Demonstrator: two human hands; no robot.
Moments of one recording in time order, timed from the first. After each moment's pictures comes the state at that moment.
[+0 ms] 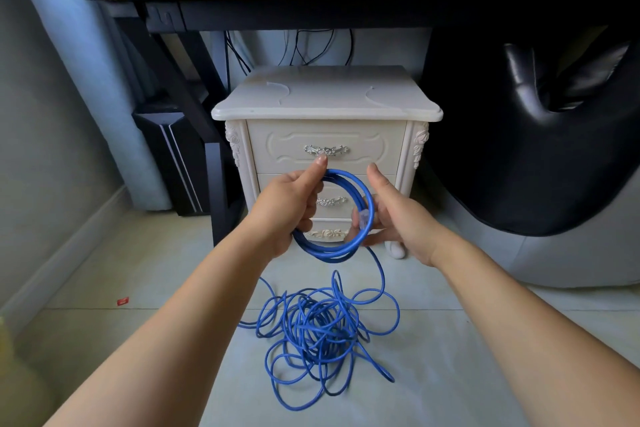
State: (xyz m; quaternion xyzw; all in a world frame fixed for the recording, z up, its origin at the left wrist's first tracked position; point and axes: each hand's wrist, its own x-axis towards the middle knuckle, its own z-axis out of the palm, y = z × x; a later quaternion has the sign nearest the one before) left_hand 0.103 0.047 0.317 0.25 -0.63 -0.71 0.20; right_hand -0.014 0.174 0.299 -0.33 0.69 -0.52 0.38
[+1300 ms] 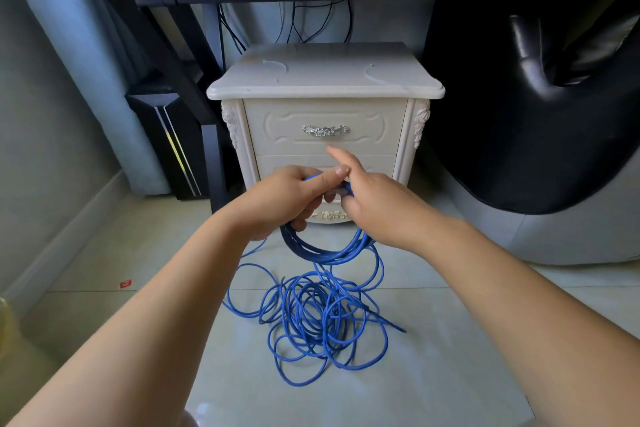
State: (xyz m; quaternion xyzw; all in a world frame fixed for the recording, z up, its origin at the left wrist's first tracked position) left_hand 0.119 0.045 0.316 0.19 -0.79 -0.58 0.05; right_hand 0.014 0.166 0.312 -0.52 0.82 -0.20 0.09
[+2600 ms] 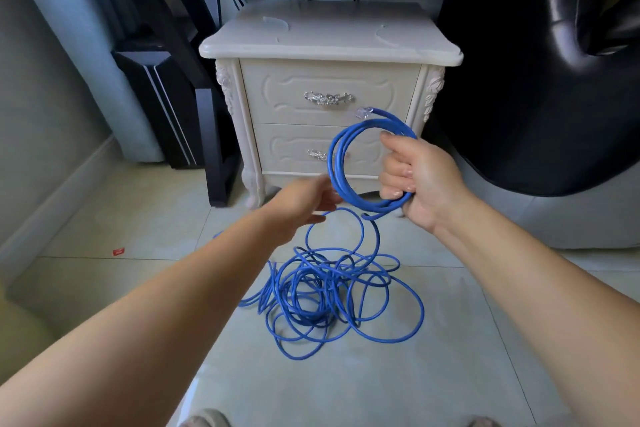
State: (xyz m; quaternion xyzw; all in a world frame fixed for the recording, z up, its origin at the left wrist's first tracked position) left_hand 0.084 0.043 0.233 0.34 -0.67 -0.65 0.05; right_hand -0.012 0.172 0.283 -0.15 0.54 -0.74 0.38
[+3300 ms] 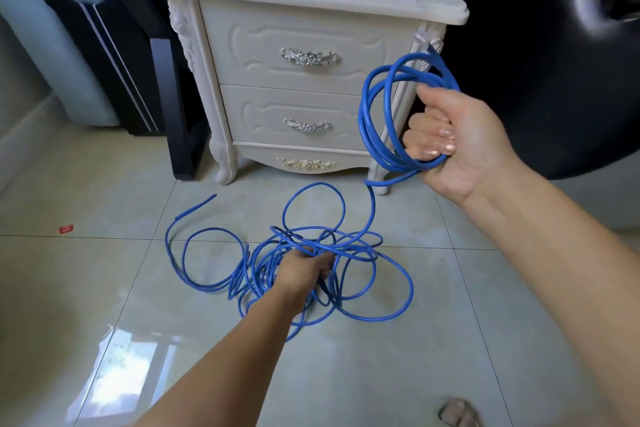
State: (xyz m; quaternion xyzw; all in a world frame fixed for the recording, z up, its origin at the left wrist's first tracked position) left_hand 0.080 0.095 0.066 0.44 -0.55 -0.71 0.05; right_hand -0.059 0.183 0.284 -0.06 0.51 -0.78 0.36
